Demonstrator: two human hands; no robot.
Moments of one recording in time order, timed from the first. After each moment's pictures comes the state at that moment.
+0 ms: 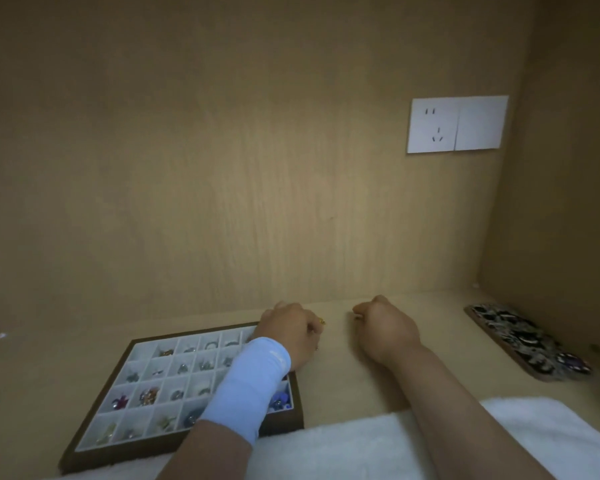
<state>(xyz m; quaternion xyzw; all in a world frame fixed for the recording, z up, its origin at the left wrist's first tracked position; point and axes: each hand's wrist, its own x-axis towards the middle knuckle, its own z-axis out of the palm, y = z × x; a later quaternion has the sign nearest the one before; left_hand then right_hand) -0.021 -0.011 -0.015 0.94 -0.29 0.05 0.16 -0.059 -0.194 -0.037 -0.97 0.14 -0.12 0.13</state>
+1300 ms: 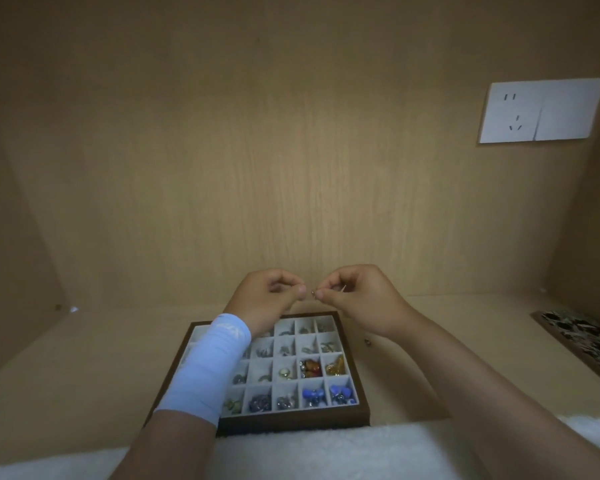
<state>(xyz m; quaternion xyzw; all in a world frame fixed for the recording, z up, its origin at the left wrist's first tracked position) -0.001 0.096 0.017 0.83 -0.18 0.03 0.52 -0.031 -0.099 0.010 -0.84 -0.13 -0.16 0.50</state>
